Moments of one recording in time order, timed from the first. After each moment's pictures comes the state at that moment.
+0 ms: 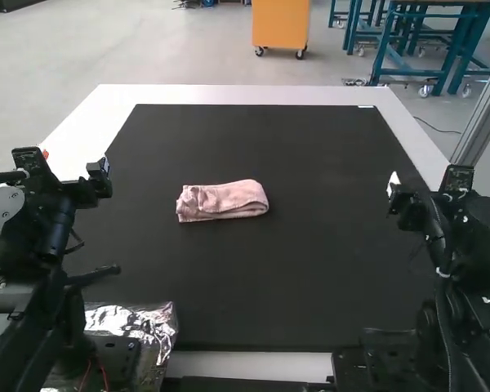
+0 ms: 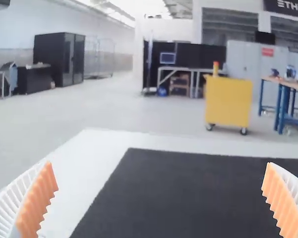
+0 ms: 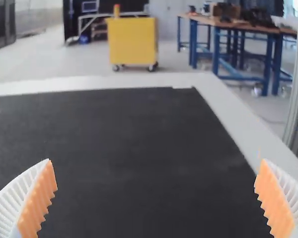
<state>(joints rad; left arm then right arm) 0.08 0.00 0.01 0.17 -0.09 -0.06 0.04 0.01 0.01 -0.02 0.08 -0.01</state>
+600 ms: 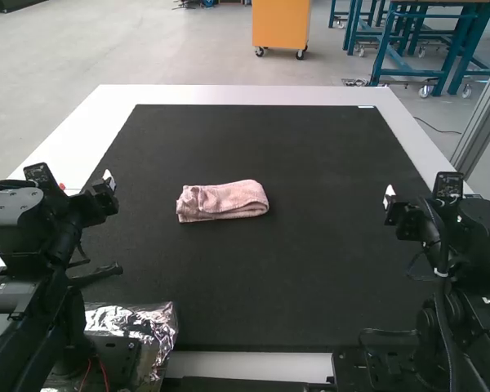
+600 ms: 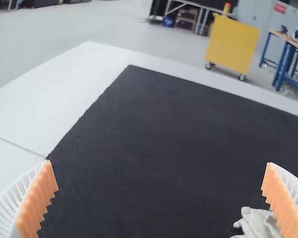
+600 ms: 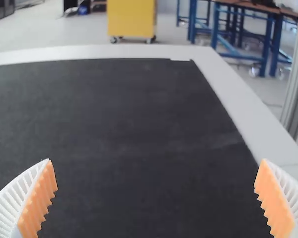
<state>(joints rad) 0.08 0.00 0.01 -0.04 -0.11 -0.24 0.04 0.01 0.01 -0.07 0.08 -0.05</state>
